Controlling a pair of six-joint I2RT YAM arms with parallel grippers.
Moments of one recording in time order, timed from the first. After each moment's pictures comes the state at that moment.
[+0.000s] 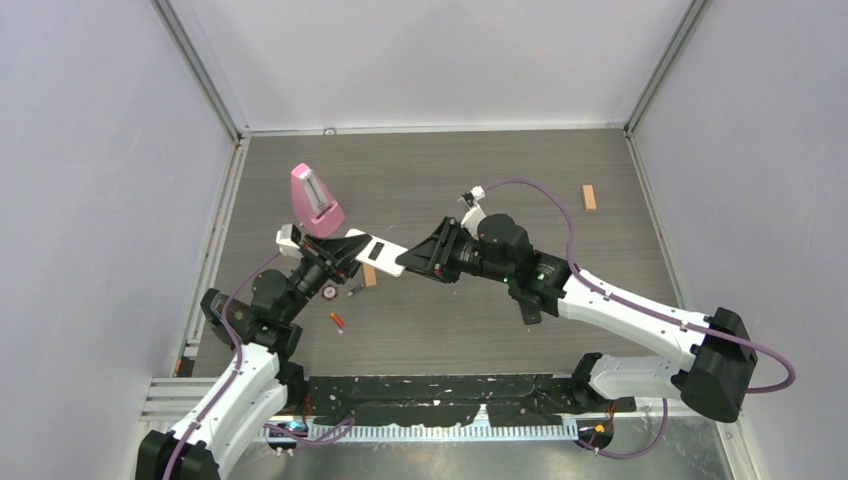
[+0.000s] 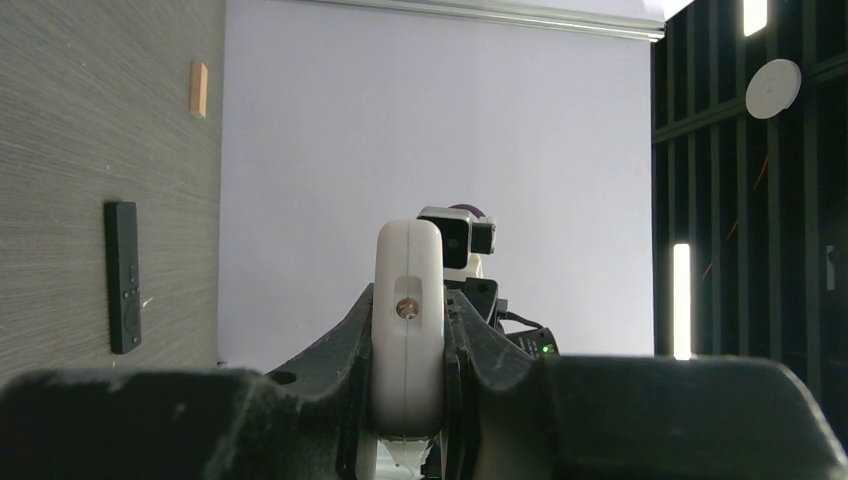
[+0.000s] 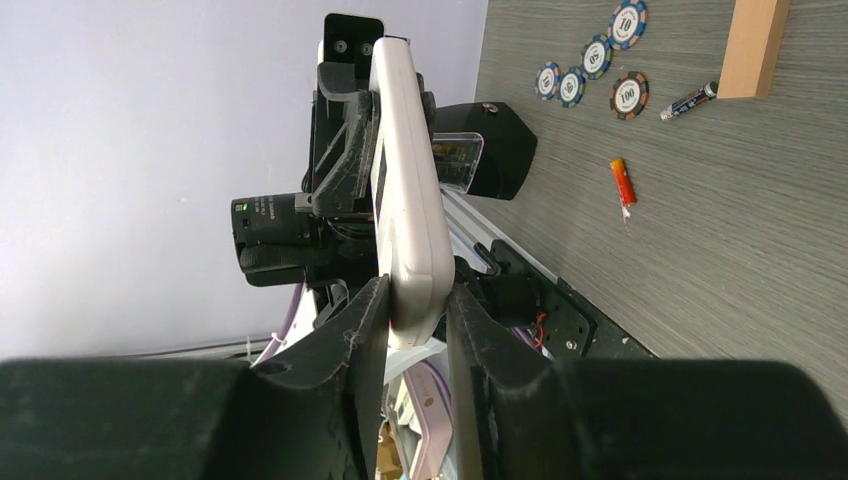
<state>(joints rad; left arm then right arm) -0.28 0.67 0.21 0.59 0.37 -1.75 0.92 1.19 0.89 0.04 -0.18 1.25</state>
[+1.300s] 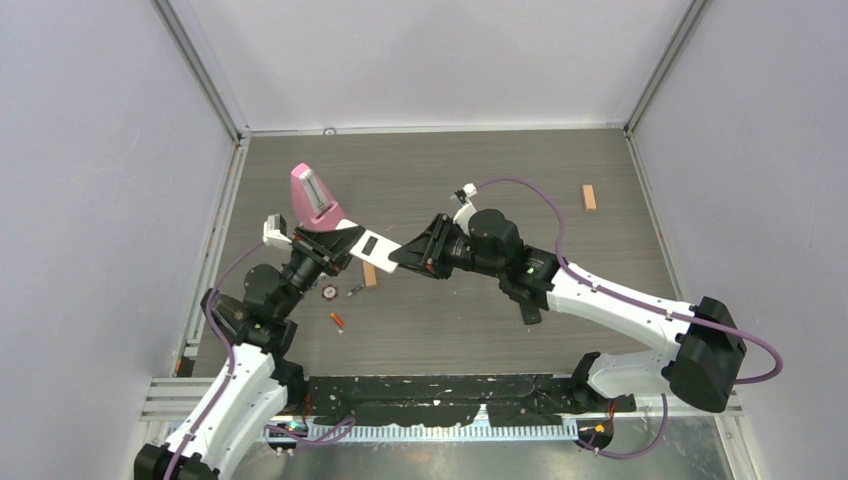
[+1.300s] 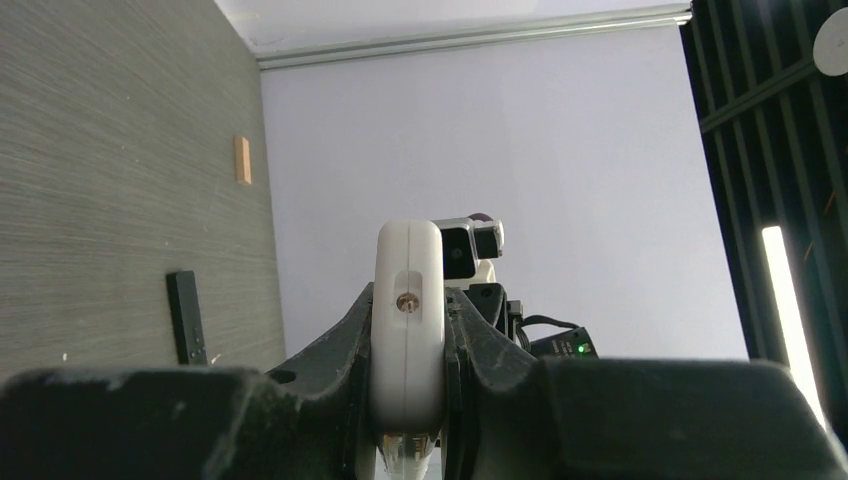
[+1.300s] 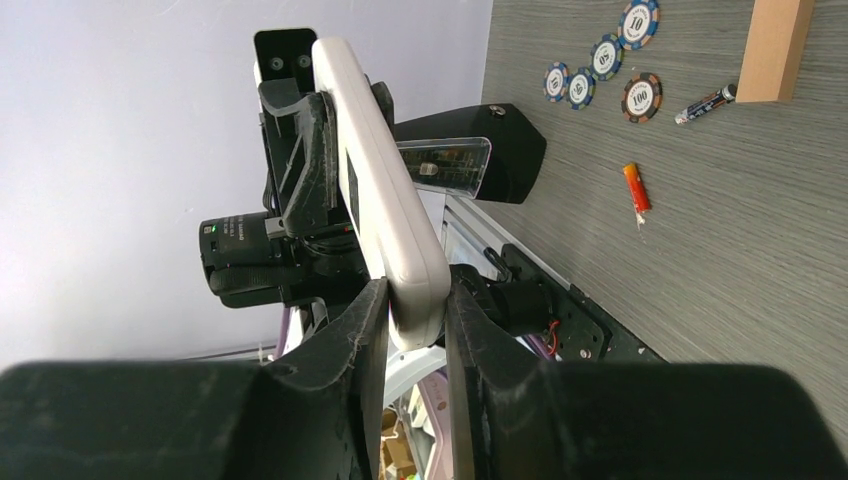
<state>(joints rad) -0.28 0.62 0.29 0.48 0.33 -1.56 0.93 1.27 0.93 0.07 -0.19 1.29</state>
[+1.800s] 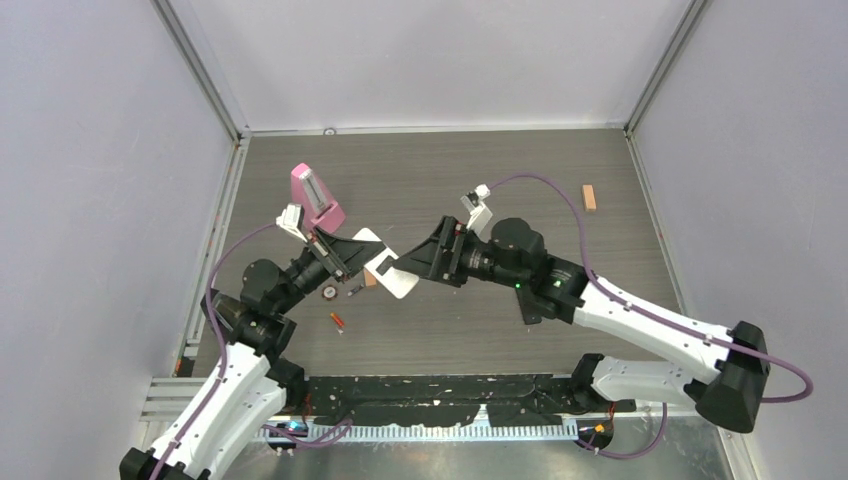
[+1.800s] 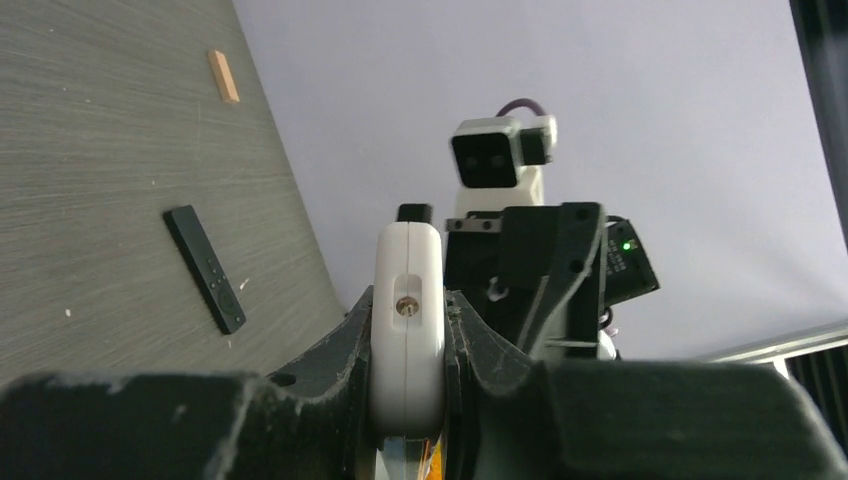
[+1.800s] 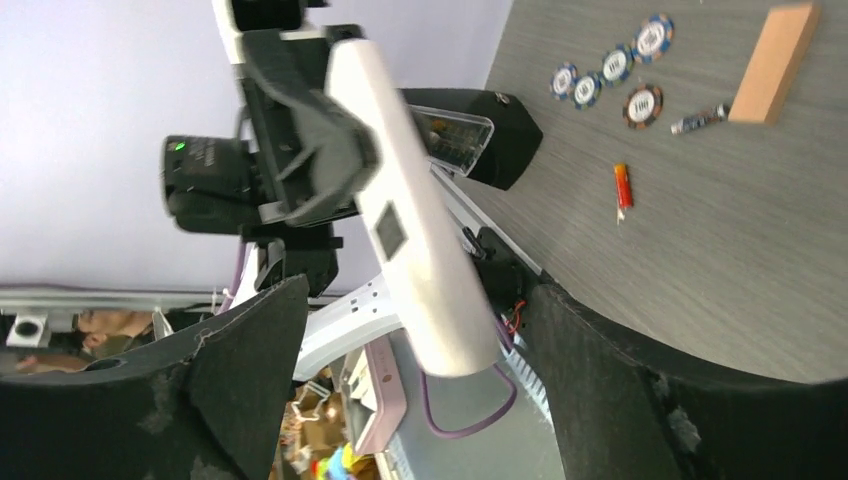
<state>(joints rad) -0.37 0.60 0.41 0.36 0.48 -1.33 0.96 1.13 0.90 0.00 -0.18 1.13</state>
